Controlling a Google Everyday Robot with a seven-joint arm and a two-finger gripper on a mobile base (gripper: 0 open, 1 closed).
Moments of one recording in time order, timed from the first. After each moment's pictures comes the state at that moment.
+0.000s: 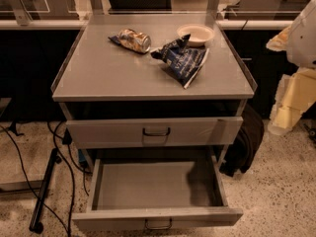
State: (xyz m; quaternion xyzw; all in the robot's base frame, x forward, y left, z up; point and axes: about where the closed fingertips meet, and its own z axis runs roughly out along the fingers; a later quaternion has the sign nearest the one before) arm 0.438 -0.217 0.976 -0.60 0.78 -0.03 0.16
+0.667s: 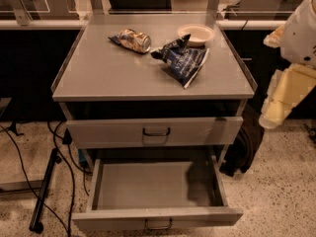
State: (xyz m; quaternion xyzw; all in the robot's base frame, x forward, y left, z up) arm 0.450 -0.211 0.977 -0.59 0.79 -0.04 0.18
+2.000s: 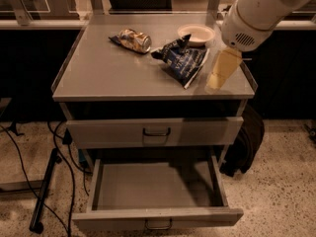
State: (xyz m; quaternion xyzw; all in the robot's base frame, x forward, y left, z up) arm 0.578 -0.159 0.951 -0.57 0.78 -0.07 0.24
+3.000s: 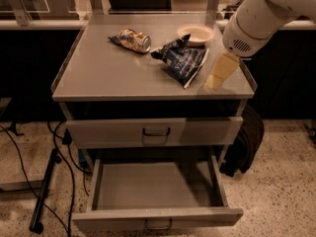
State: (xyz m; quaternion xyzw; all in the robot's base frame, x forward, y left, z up) arm 0.602 -0.172 0.932 -0.52 0.81 -0.08 0.26
